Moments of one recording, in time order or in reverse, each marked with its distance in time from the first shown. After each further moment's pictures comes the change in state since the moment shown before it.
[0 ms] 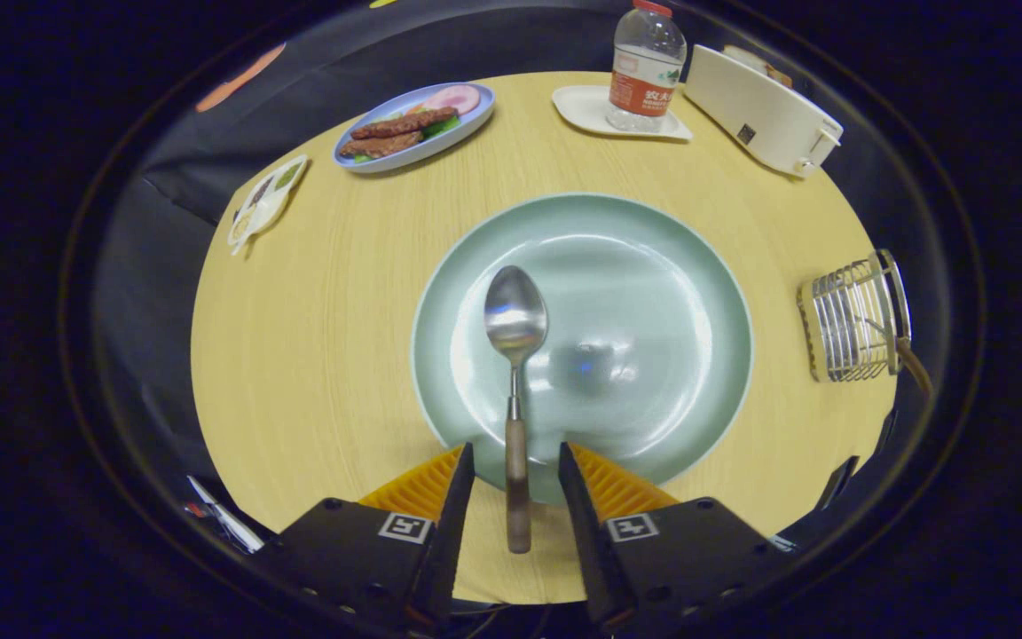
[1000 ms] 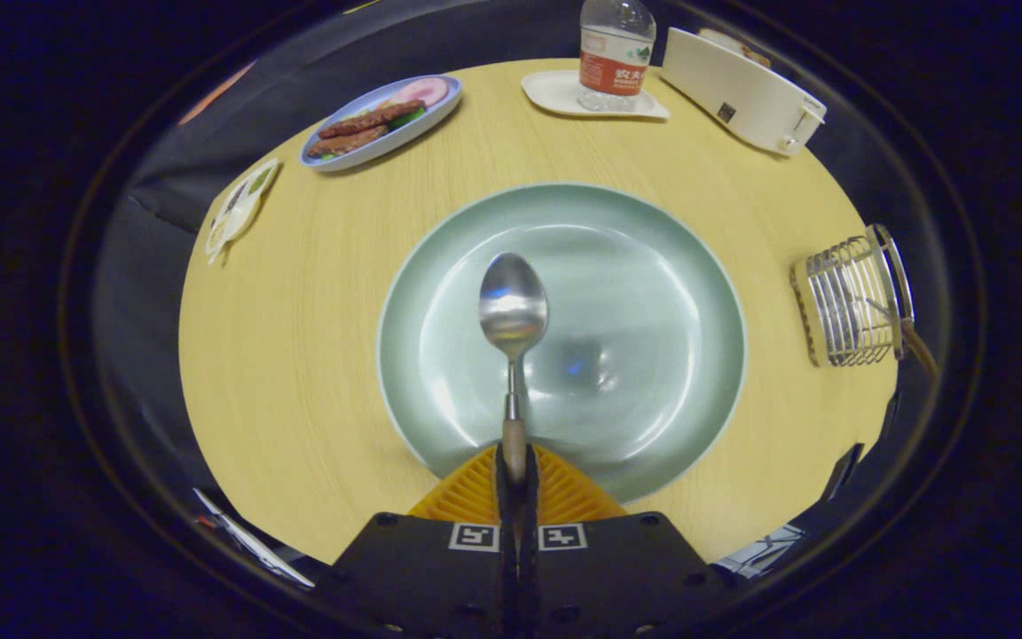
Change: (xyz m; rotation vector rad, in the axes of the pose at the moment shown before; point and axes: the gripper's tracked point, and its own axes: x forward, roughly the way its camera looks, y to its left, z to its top) arm 0.009 -0.019 -0.004 0.031 0.034 -0.032
